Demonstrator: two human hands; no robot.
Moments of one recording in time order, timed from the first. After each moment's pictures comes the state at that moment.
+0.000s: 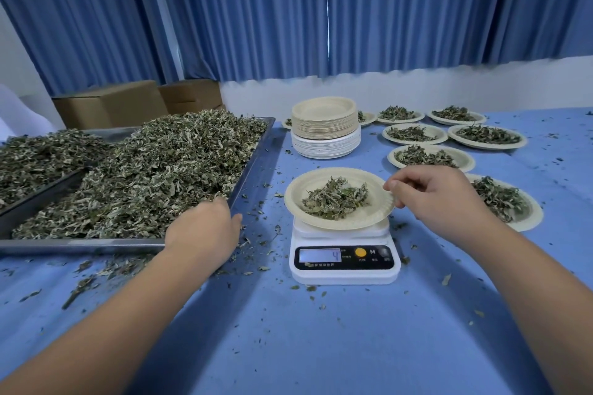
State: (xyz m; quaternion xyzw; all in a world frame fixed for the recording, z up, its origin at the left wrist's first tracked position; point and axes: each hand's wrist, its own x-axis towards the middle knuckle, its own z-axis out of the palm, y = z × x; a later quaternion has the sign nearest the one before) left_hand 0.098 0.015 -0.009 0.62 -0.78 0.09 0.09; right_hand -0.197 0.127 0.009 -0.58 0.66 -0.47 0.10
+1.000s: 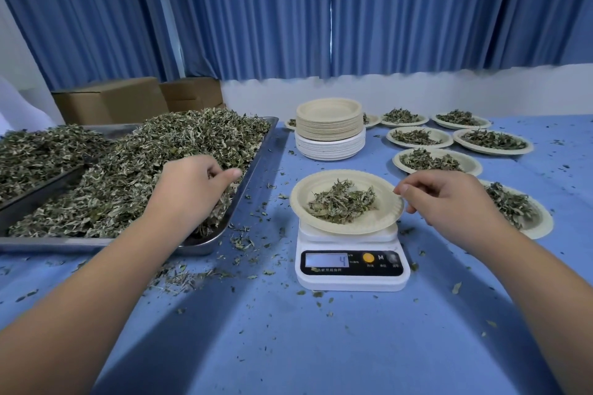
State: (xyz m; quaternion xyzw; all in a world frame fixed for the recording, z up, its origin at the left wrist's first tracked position) left_hand 0.114 -0.002 0.036 0.57 -0.75 -0.01 0.34; right_hand -0.194 0.128 0.010 -0.57 0.67 -0.47 0.10
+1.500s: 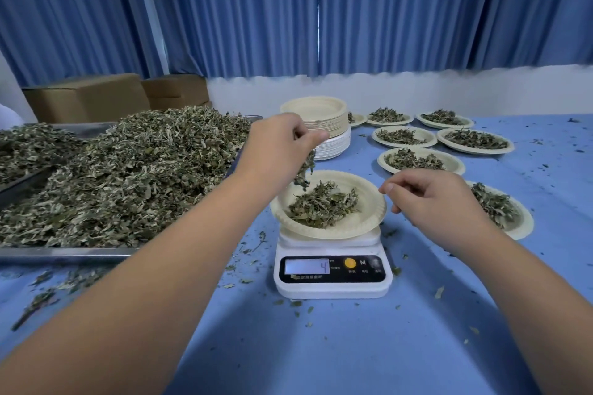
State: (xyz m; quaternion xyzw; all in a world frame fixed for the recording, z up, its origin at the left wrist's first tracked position) left_hand -0.013 -0.004 0.062 0.40 -0.81 -0.09 0.42; right_hand -0.196 0.127 0.013 -0.56 0.66 -0.48 0.10
